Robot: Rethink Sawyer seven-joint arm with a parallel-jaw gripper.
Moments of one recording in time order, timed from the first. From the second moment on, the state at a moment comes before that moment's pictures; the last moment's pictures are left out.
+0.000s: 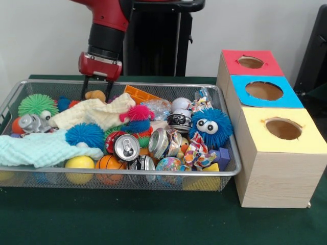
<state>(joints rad) -0.28 -0.30 -0.41 1.88 -0.56 -0.54 1.66</state>
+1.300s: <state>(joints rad) -0.07 -0.28 -0.56 1.90 -0.45 -0.72 1.66</state>
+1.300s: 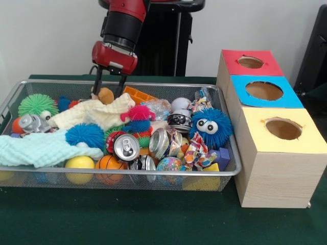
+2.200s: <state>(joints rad) -0.05 -0.21 -0.58 1.90 -0.39 -0.79 1.66</state>
